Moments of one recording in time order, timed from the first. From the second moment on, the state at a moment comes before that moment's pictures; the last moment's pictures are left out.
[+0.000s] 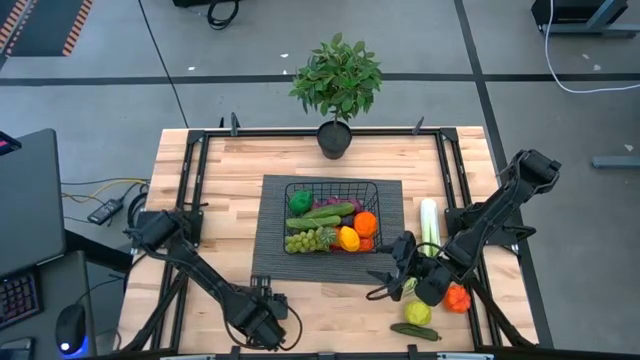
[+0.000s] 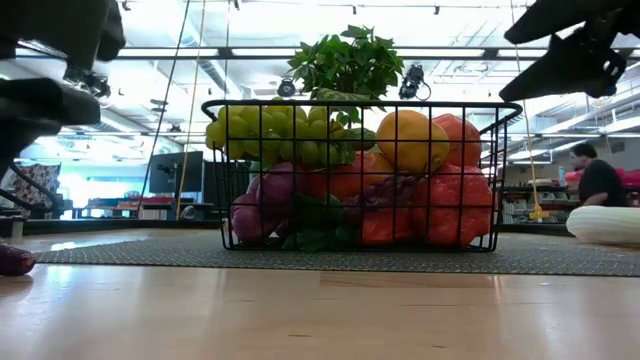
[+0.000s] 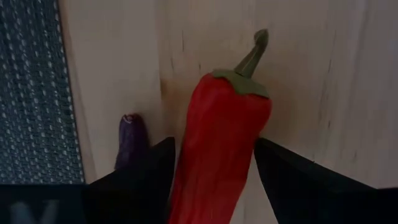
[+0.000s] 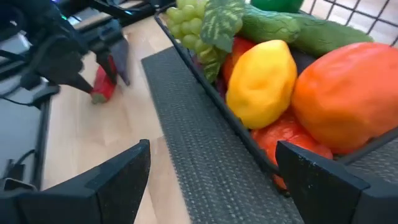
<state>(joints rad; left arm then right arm) -0.75 2.03 1.38 -0.87 -0.13 -0.72 0.77 1.39 0.74 -0.20 0.86 0.99</state>
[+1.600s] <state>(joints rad) -0.11 1.82 1.81 -1.00 -0.21 -0.10 0.76 1.39 0.74 -0.15 0.84 0.71</state>
